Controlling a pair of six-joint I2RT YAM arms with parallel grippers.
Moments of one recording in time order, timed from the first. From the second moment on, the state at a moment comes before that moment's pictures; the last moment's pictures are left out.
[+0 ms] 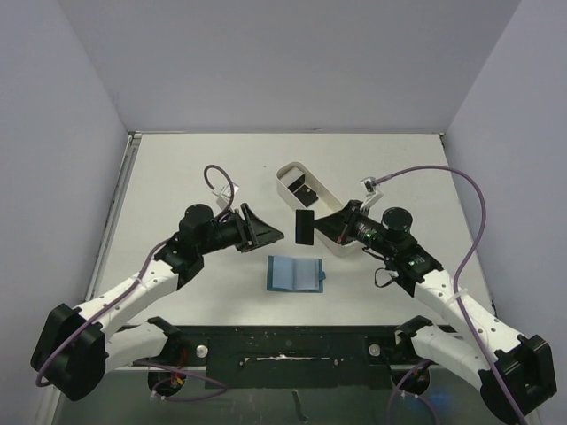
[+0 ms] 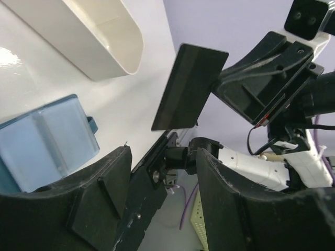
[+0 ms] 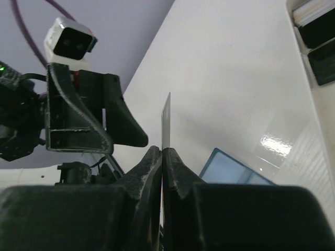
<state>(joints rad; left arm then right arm) -0.57 1.09 0.60 0.23 0.49 -1.07 0.48 0.93 0.60 0.15 -0.39 0.70</state>
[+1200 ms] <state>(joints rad) -0.56 1.17 0.55 0.39 0.58 -1.11 0.62 0.89 0.53 0.03 -0.19 0.81</state>
